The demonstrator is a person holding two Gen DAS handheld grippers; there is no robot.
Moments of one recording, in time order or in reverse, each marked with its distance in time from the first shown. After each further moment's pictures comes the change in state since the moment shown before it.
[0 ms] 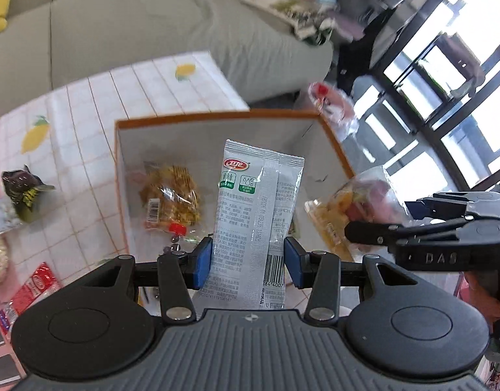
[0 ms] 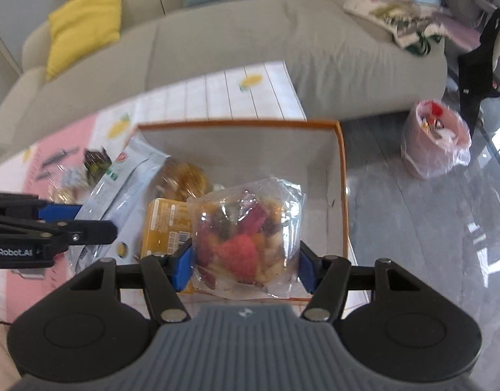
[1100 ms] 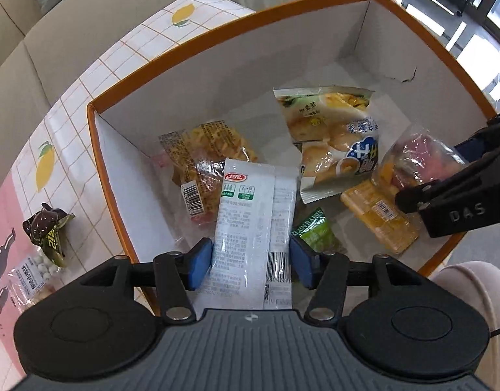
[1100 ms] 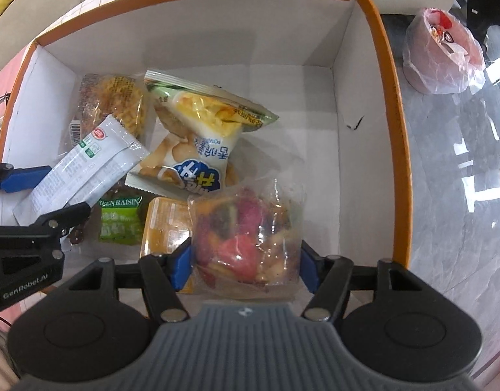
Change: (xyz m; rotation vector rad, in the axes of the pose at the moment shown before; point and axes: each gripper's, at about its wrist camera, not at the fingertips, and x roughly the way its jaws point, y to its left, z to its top) left arm 0.087 -0.003 -0.002 0.314 0.227 0.303; right arm 0.132 -0.010 0.003 0.080 0.329 -0.077
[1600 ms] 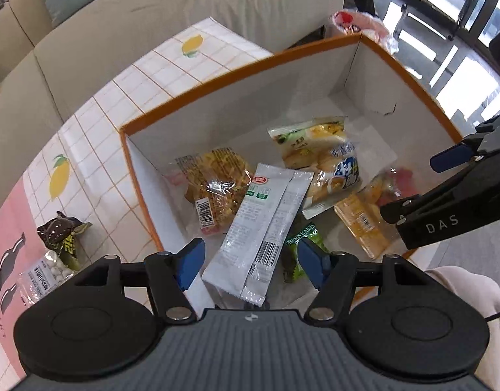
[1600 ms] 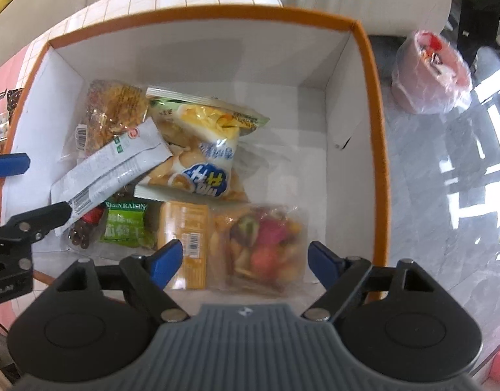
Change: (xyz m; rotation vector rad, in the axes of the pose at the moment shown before) left arm -0.043 0.015 -0.008 -0.025 -0.095 -0.025; right arm -0.027 0.015 -0.008 -0.039 -0.062 -0.063
